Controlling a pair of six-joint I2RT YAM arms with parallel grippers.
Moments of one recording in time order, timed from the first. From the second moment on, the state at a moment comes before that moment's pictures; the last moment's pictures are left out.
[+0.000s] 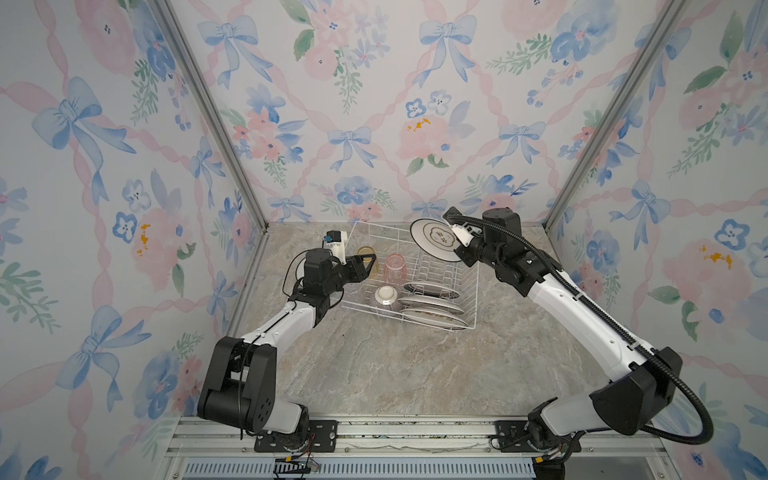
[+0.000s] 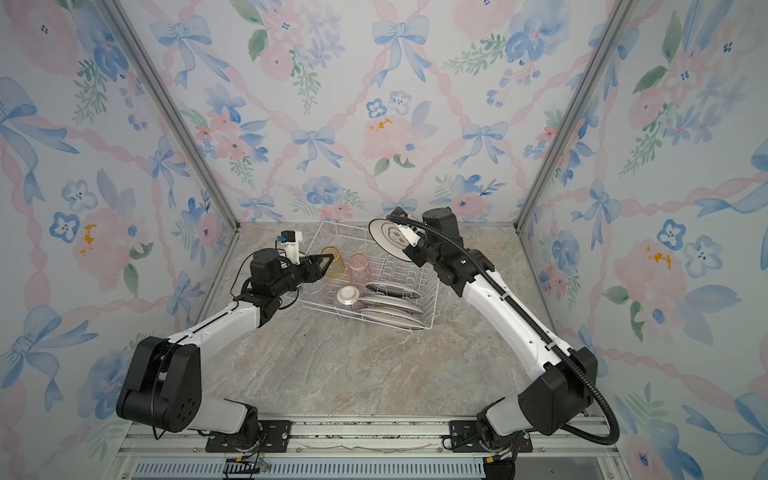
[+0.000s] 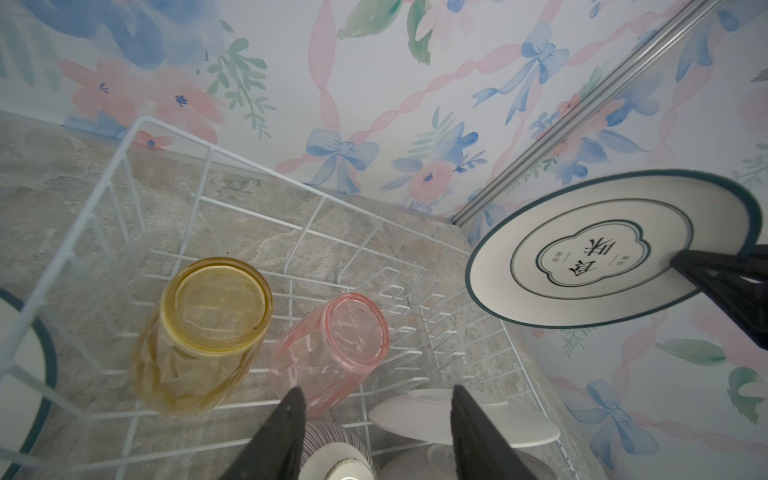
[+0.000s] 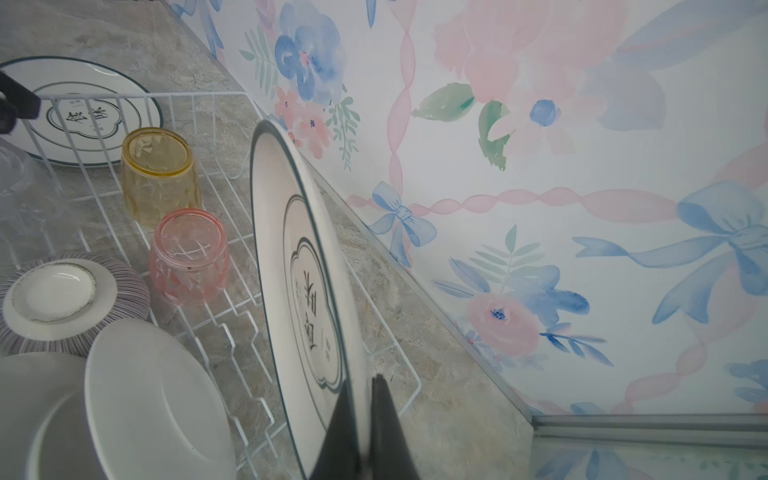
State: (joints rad) left arm -0.23 1.47 0.82 0.40 0.47 -0.53; right arm 0.49 1.46 1.47 -0.46 0.10 -0.49
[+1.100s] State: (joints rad) left arm -0.24 1.73 0.88 1.26 0.93 -1.01; right arm 0.34 1.51 1.52 -0.48 -0.57 0.09
